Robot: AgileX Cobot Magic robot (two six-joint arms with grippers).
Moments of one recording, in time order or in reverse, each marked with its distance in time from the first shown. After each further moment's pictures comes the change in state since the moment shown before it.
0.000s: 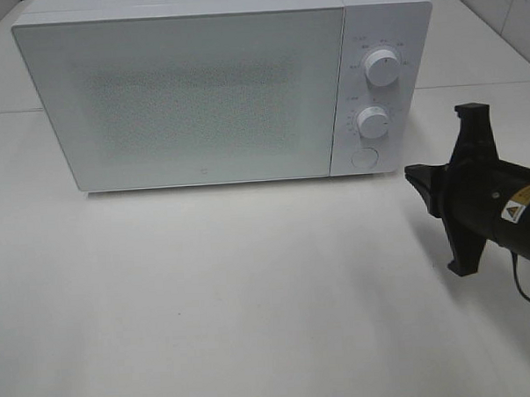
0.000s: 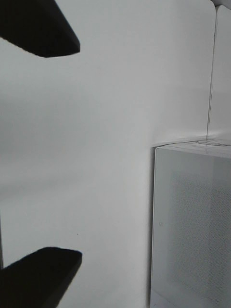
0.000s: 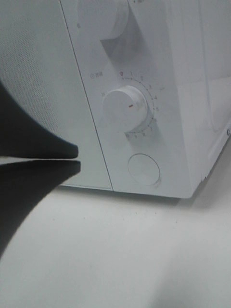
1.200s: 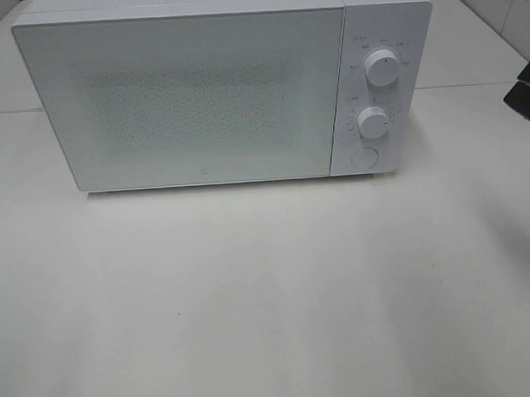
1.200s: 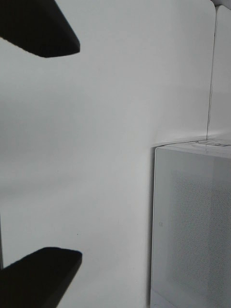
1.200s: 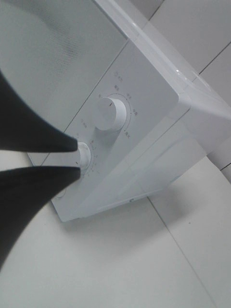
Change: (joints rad) left arm 0.000 0.000 0.000 0.000 0.000 0.000; right arm -0.238 -0.563 0.046 -0.211 0.355 -0.777
